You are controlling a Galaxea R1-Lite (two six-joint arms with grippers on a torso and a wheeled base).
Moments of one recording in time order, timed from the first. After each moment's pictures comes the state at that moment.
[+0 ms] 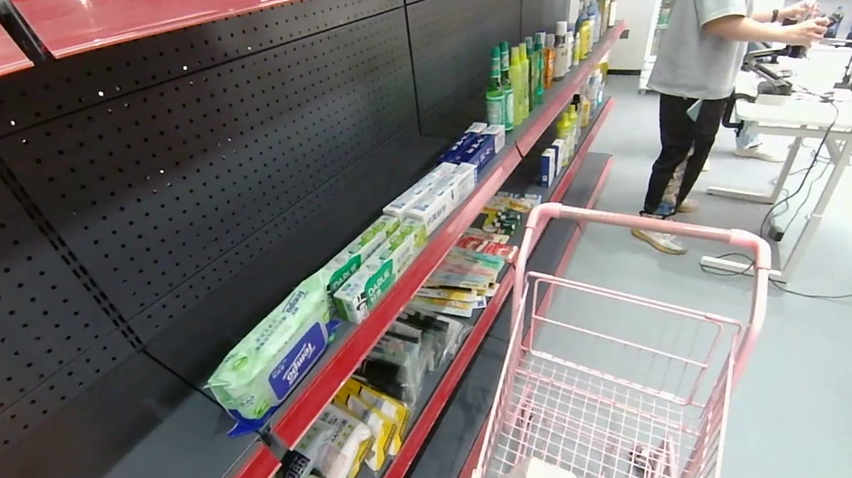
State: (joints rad) left arm 0.18 0.00 0.00 0.01 0.00 0.02; right arm 0.01 0.12 -0.18 -0.01 0.09 0.02
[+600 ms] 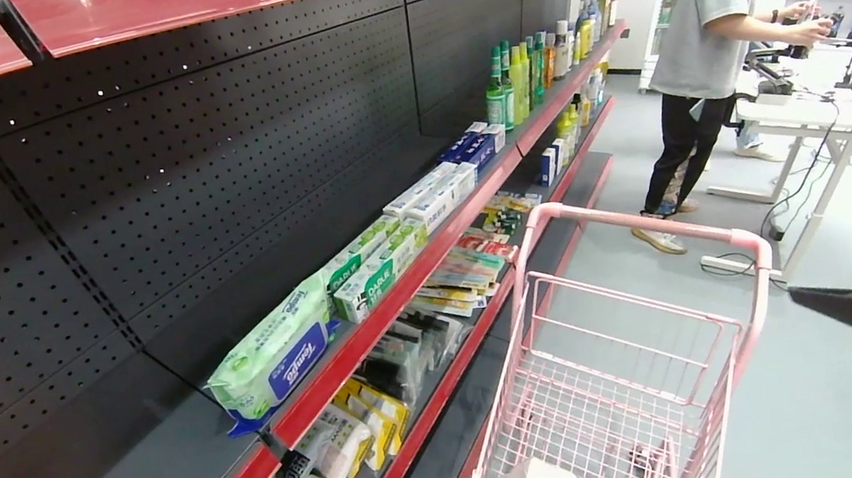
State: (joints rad) left arm 0.18 0.00 0.00 0.01 0.00 0.02; right arm 0.07 1.18 -0.62 -0.04 0.03 -0.20
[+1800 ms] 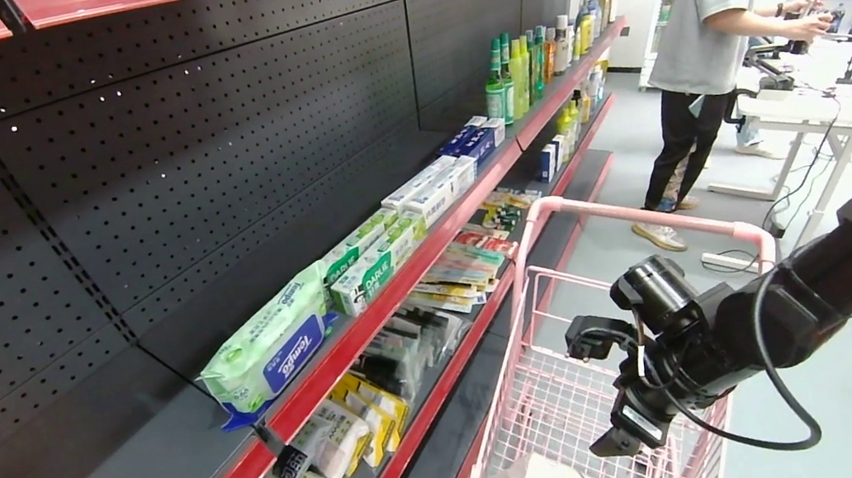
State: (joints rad) left arm 0.18 0.00 0.00 0.00 0.00 0.02; right arm 0.40 2.06 -0.85 -0.05 0.15 -0.44
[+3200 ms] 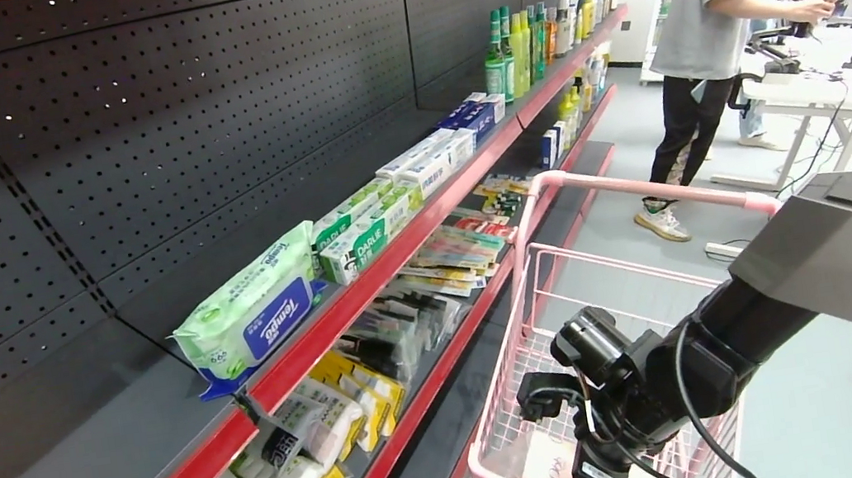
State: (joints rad) left arm 0.18 0.00 0.00 0.00 0.00 0.02; right arm 0.56 2.20 -0.89 -0.06 0.13 -0.44
